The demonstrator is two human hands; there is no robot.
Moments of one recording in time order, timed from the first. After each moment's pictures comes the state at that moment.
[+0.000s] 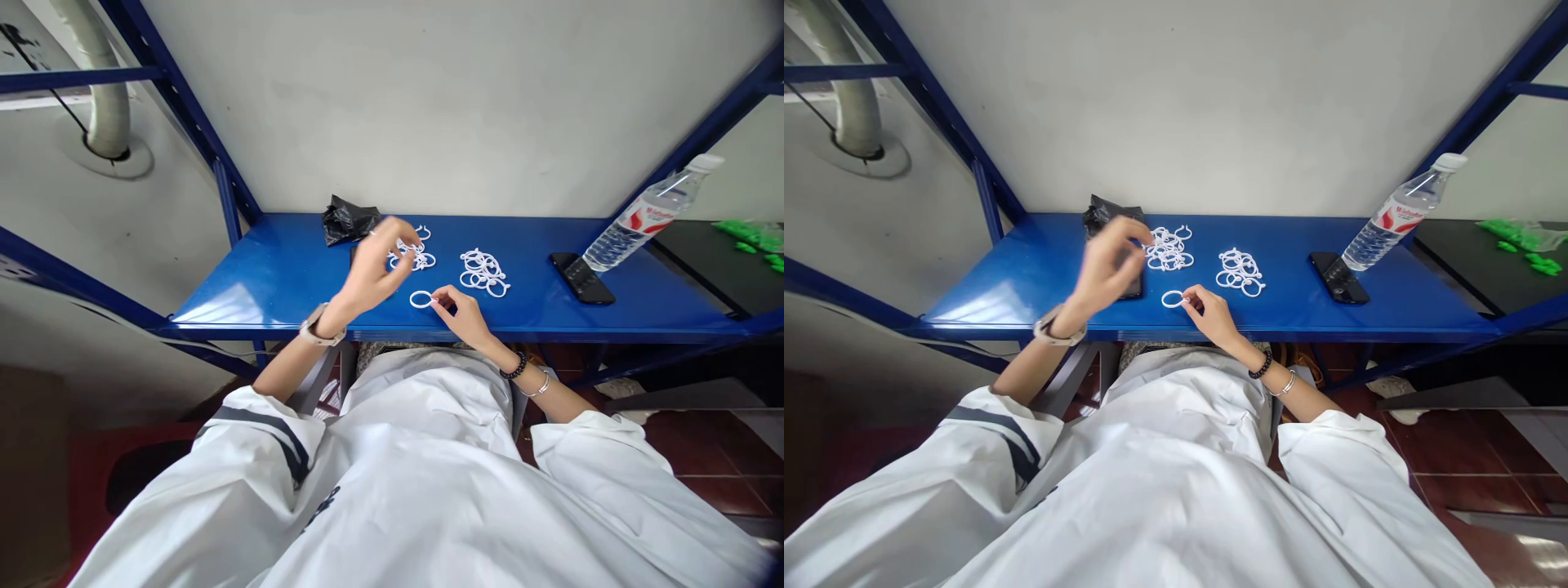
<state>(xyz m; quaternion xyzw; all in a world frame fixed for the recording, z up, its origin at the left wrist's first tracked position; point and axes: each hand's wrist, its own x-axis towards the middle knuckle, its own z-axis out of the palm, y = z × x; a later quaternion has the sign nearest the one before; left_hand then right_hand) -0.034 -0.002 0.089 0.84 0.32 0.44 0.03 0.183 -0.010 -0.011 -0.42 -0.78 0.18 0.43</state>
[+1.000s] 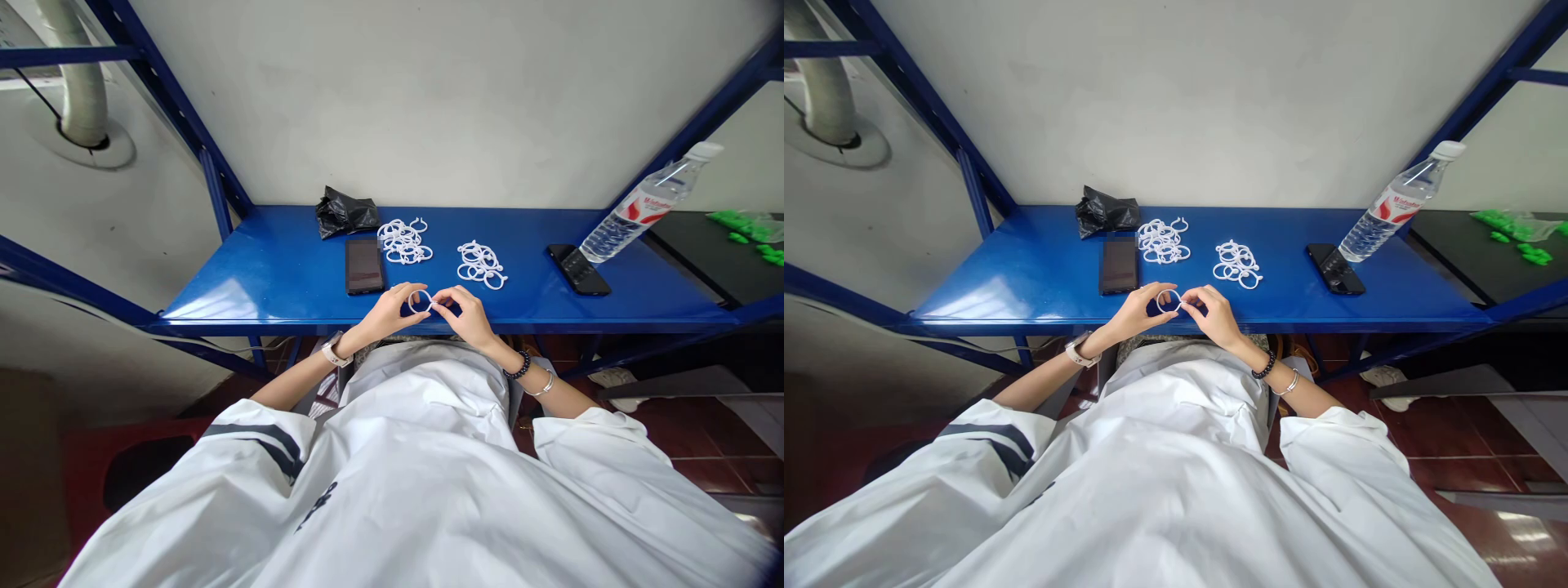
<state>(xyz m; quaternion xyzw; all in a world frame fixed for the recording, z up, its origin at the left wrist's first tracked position) -0.016 -0.007 -0.014 0.85 0.31 0.37 0.19 0.194 -0.025 -0.017 -0.41 -0.79 0.15 0.44</state>
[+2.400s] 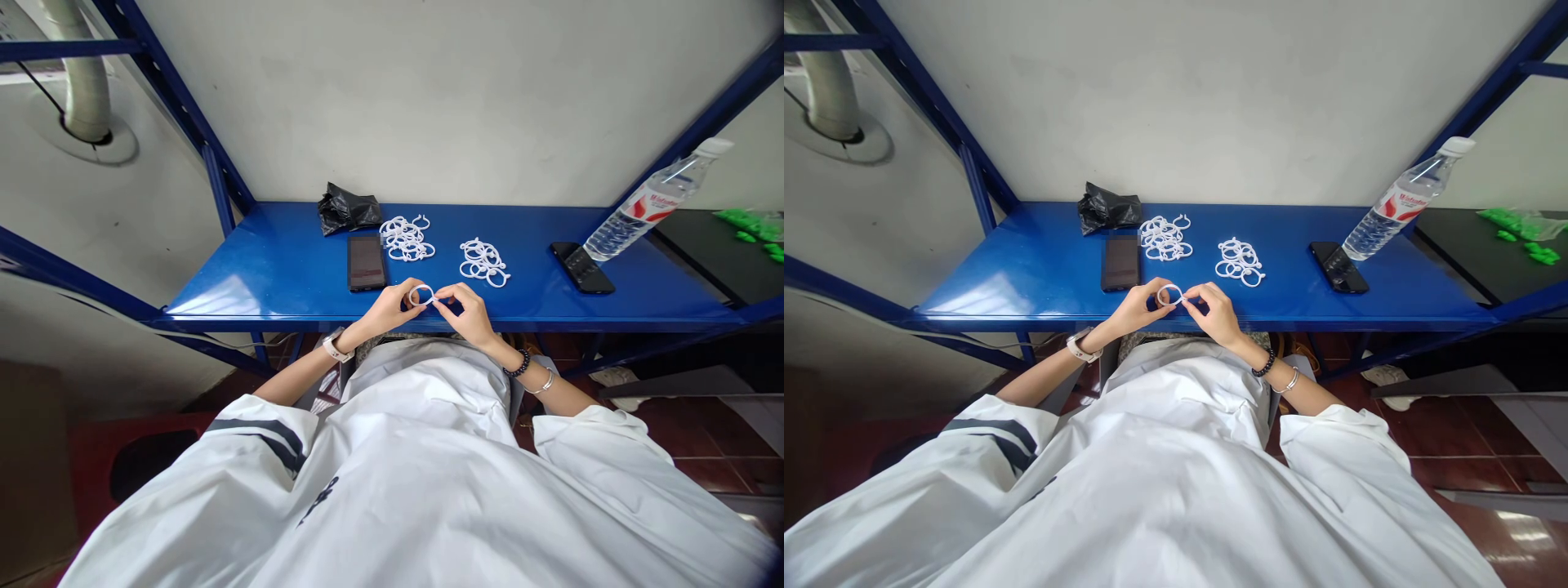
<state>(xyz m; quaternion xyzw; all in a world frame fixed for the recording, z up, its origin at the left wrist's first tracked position) -0.016 -0.005 -0.011 0.83 0.32 0.37 0.27 0.192 -0.026 -0.021 -0.40 -0.79 0.12 0.46</state>
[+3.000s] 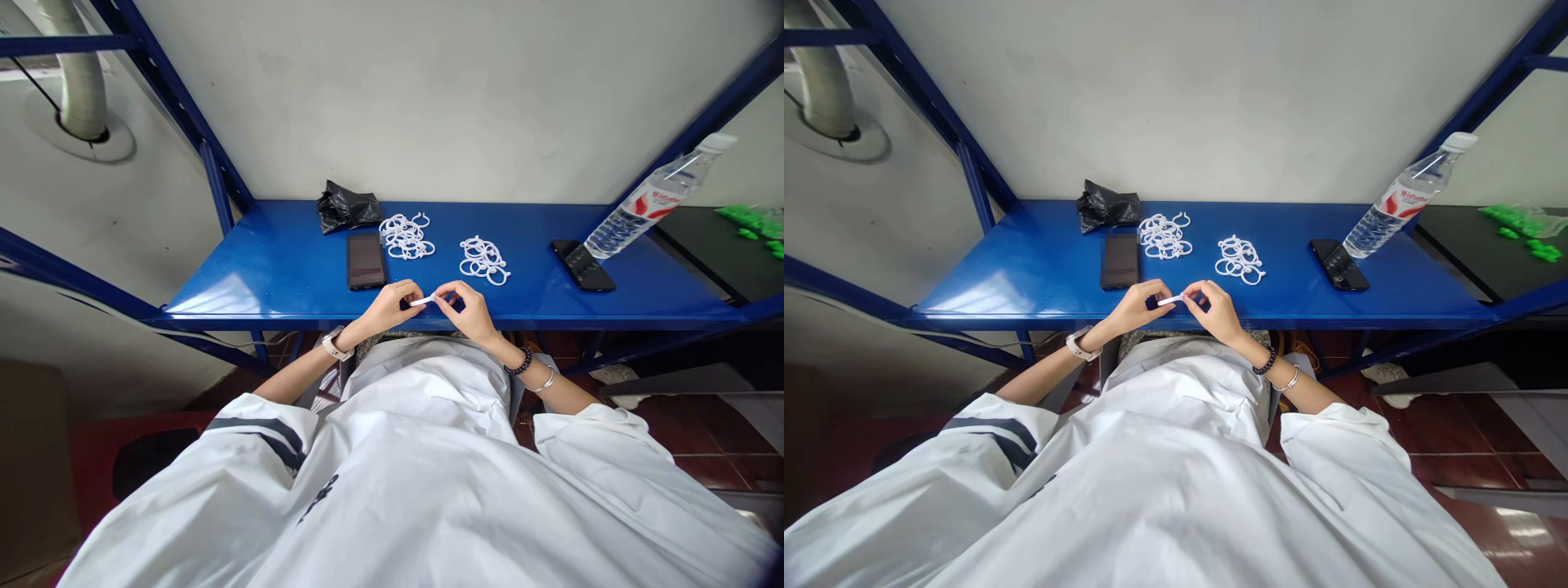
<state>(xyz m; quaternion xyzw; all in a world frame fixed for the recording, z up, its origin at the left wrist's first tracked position) -0.017 -0.005 -0.010 0.85 0.30 0.37 0.24 0.192 -0.025 -0.020 -0.40 -0.78 0.15 0.47</state>
